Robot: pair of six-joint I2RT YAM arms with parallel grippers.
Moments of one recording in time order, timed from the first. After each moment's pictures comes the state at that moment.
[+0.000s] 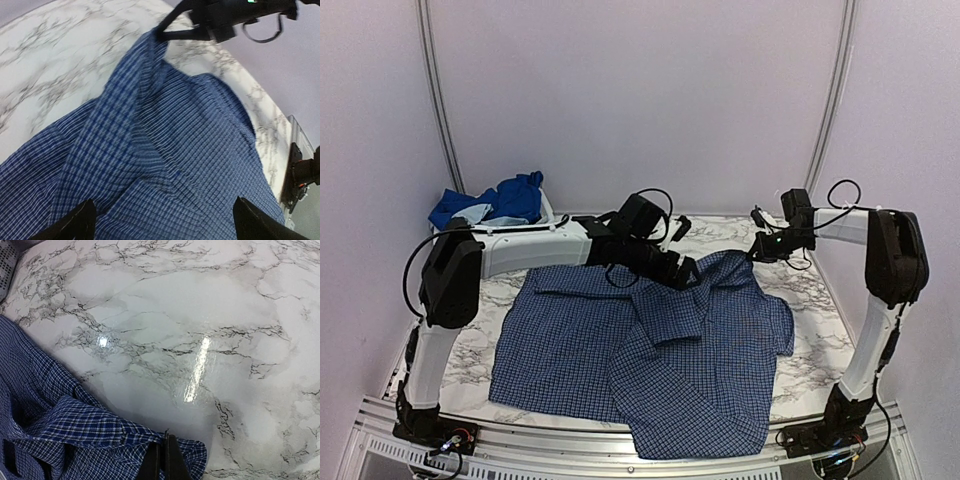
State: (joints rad) left arm -0.90 2.23 1.89 -0.34 0.29 -0.28; right arm 0.06 1.91 1.36 -0.47 -0.43 -0.02
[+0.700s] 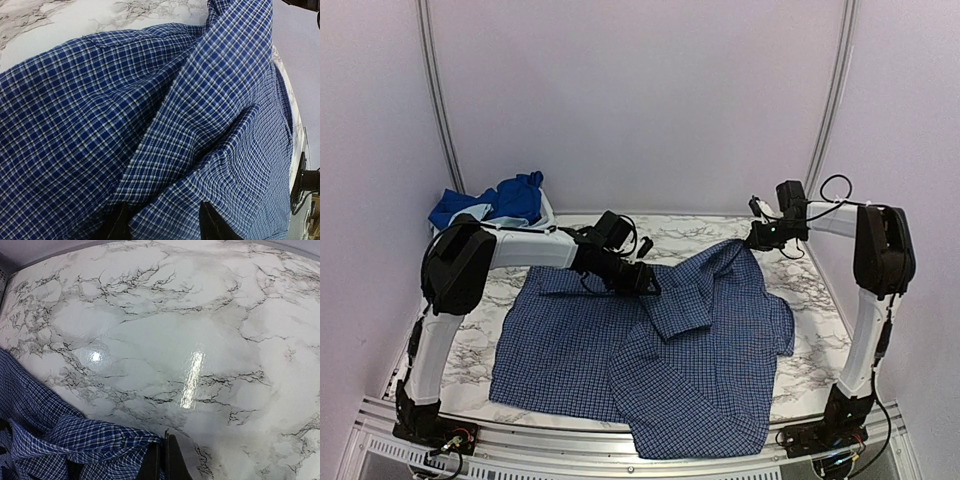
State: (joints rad) left arm -0.74 2.27 1.71 -0.31 0.40 -0.41; right arm 0.06 2.02 1.51 -0.43 -0.38 0.02
